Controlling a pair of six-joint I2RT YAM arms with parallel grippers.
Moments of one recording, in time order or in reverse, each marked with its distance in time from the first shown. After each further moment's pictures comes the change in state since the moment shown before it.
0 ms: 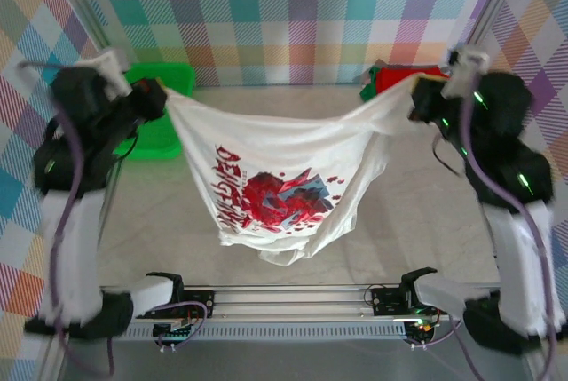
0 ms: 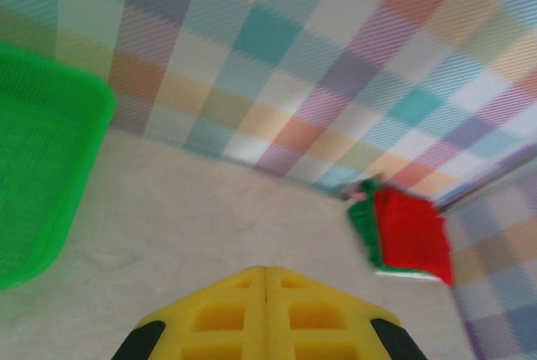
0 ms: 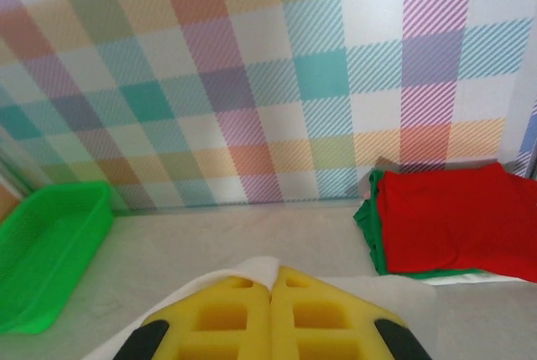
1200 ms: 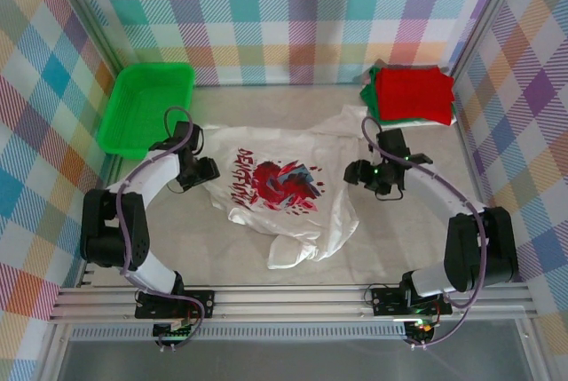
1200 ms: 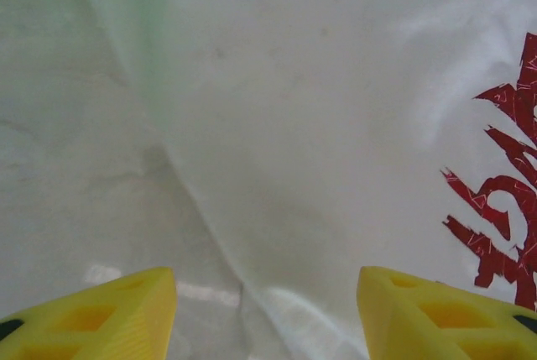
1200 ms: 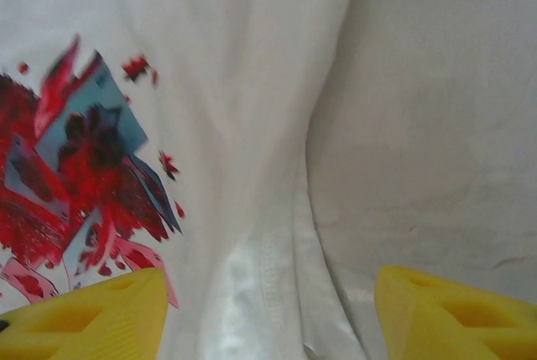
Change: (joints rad) left arm -0.015 0.306 -0.817 0.302 -0.051 0.004; right arm -0.052 0.200 -0.965 0.327 -0.391 0.257
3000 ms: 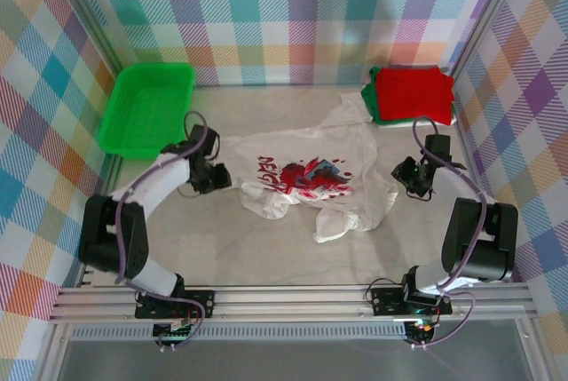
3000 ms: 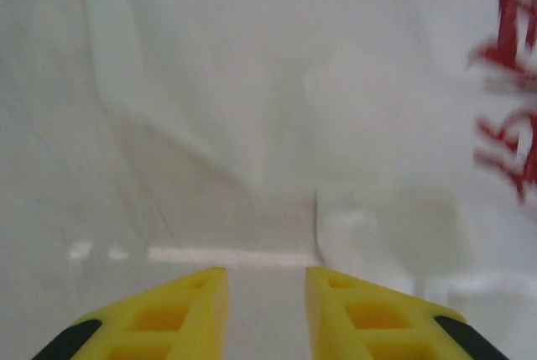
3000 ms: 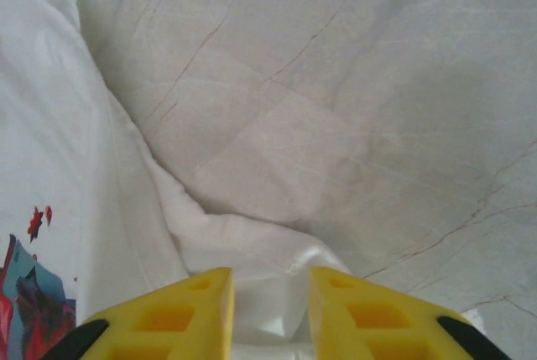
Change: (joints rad) left arm -0.154 -0.109 -0.054 -0.092 0.089 -0.029; right arm -0.386 0.048 -0.056 0.142 0.040 0.080
